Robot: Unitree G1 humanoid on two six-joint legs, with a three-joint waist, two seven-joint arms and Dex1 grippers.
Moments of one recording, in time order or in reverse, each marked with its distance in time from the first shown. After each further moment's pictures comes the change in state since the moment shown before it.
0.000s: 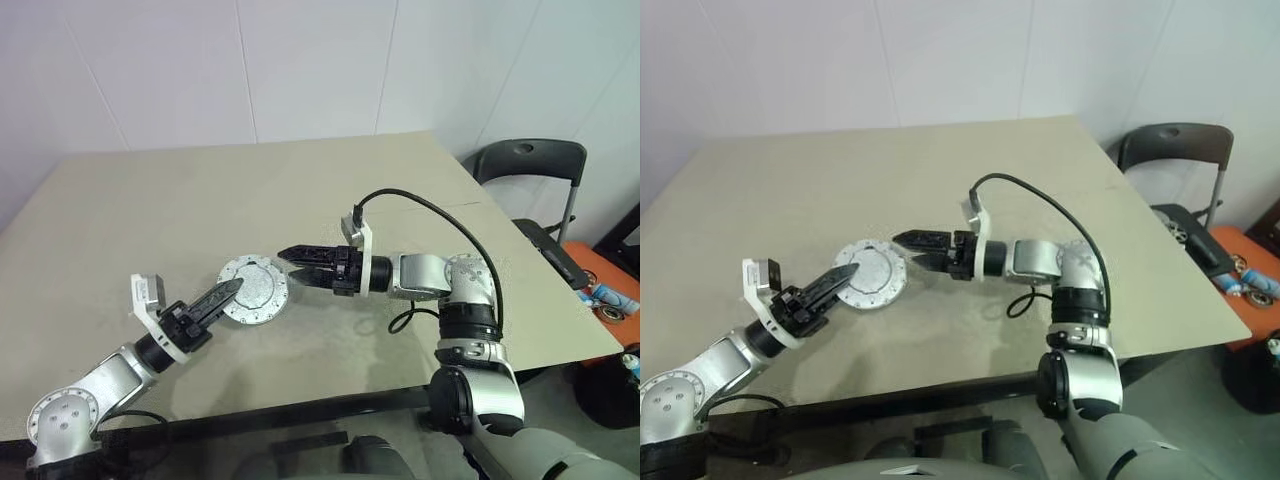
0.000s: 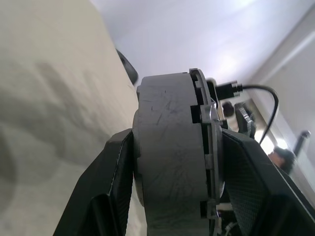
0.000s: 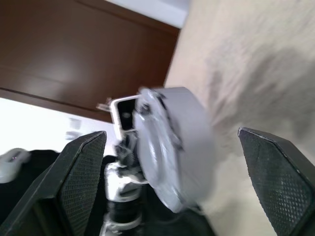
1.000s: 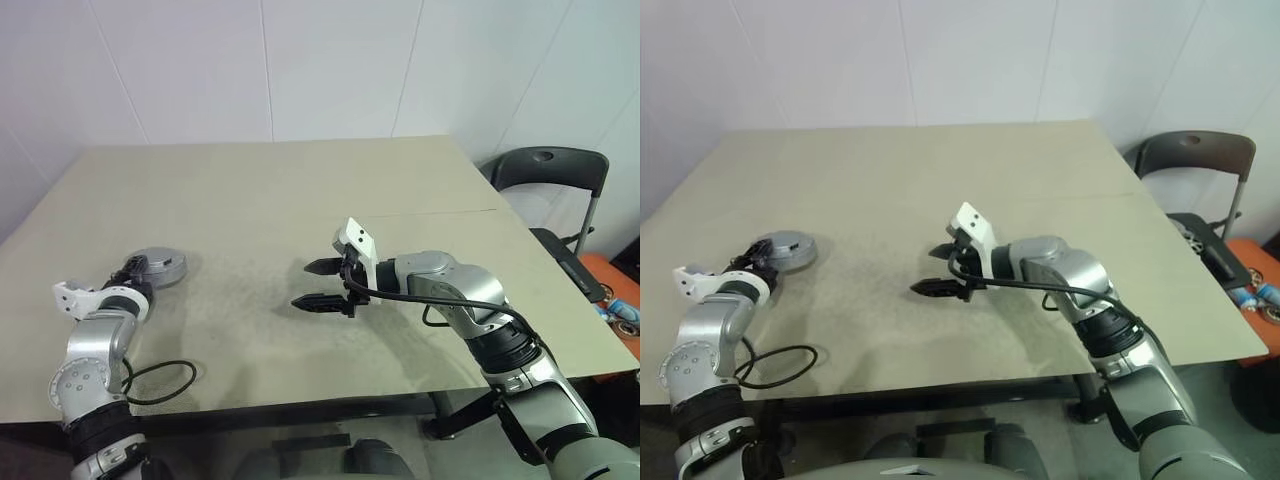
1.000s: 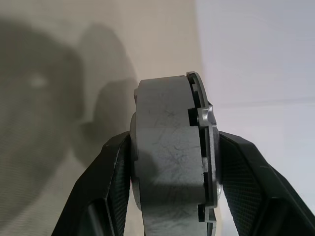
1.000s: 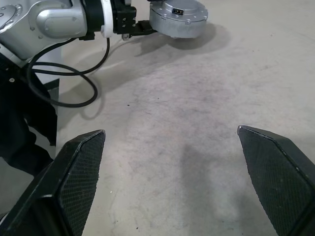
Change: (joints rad) left arm -0.302 -0.173 0.224 0.263 0.022 -0.476 0.898; right arm 0.108 -0.336 0.618 -0.346 -0.740 -0.742 0.769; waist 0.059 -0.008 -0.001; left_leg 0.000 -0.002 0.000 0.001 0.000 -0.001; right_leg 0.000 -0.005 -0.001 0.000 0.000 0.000
